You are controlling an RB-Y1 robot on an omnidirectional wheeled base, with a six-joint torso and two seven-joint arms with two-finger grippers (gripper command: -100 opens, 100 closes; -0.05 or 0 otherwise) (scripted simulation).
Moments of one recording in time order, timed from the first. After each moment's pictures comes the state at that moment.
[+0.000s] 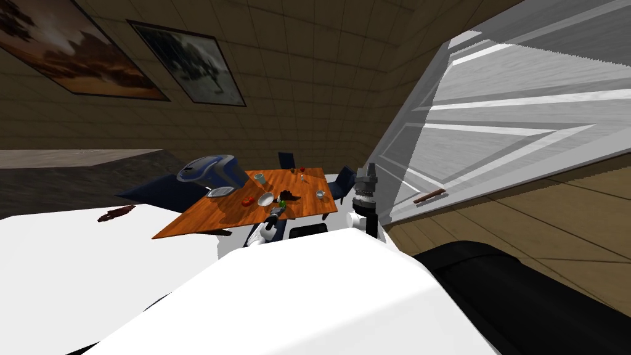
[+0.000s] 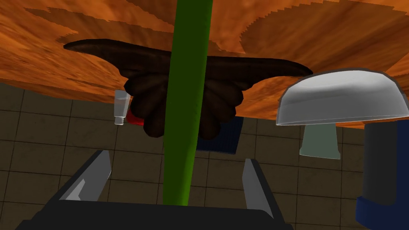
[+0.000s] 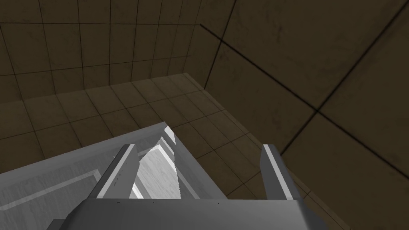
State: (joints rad) left arm -0.04 0.11 0.09 -0.82 -0.69 -0.19 -0.80; right arm 0.54 0.05 -0.06 -2.32 -0.01 -0.51 0.12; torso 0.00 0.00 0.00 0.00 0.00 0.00
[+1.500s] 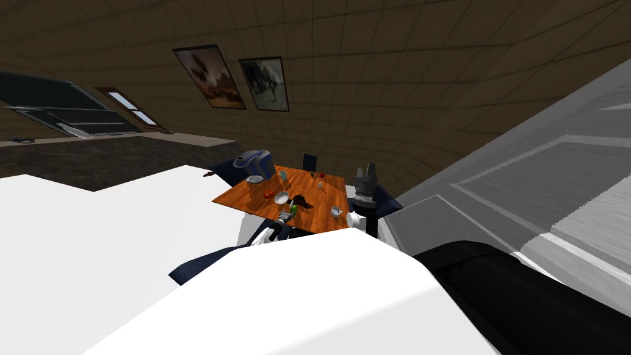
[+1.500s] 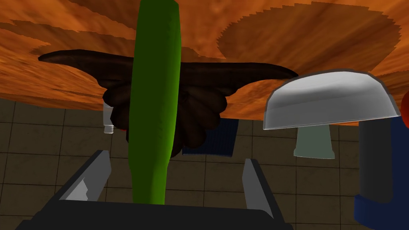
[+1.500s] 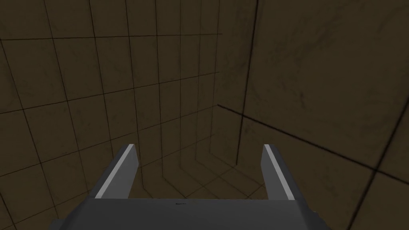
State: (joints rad) left arm 0.08 0.17 -0.19 -0.91 -0.82 -0.28 -0.73; right arm 0.54 0.05 -0.06 -2.32 -0.01 -0.51 0.12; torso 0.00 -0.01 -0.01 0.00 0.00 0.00
